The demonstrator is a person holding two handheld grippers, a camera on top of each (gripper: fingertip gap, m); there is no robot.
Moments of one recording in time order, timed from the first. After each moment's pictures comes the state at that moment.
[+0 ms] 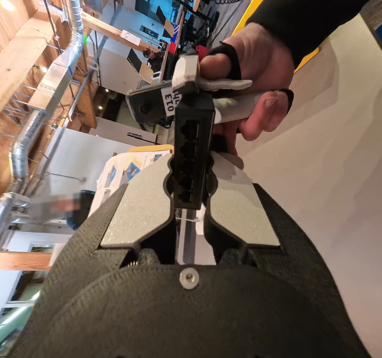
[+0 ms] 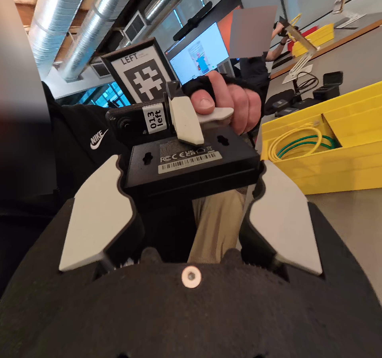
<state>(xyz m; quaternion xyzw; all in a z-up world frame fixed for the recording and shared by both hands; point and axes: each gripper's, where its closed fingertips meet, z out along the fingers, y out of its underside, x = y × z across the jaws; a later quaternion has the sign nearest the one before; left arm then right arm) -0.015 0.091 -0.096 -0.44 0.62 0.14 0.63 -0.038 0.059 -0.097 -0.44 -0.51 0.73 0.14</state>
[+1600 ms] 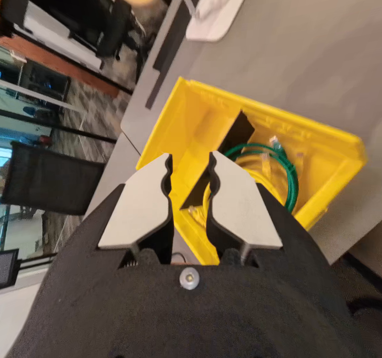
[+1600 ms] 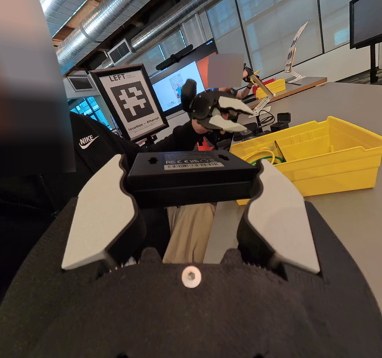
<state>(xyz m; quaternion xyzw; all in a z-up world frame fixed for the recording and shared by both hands) -0.295 0.073 -0.155 -0.79 0.38 0.21 0.43 -0.007 0.099 -0.095 -0.42 -0.47 0.73 0.25</state>
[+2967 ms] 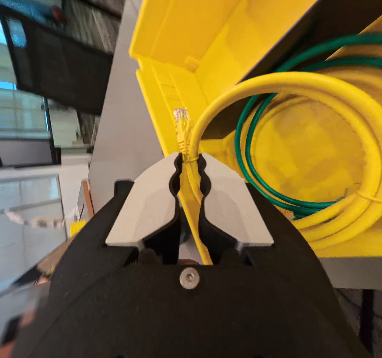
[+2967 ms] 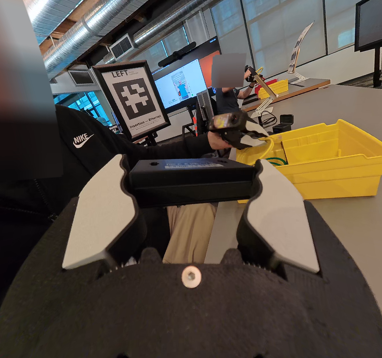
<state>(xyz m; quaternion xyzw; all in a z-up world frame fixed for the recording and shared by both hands) -0.396 0.070 -0.233 -0.86 0.24 0.36 0.26 -0.009 0.091 -0.090 -0.42 -0.49 0.73 0.25</state>
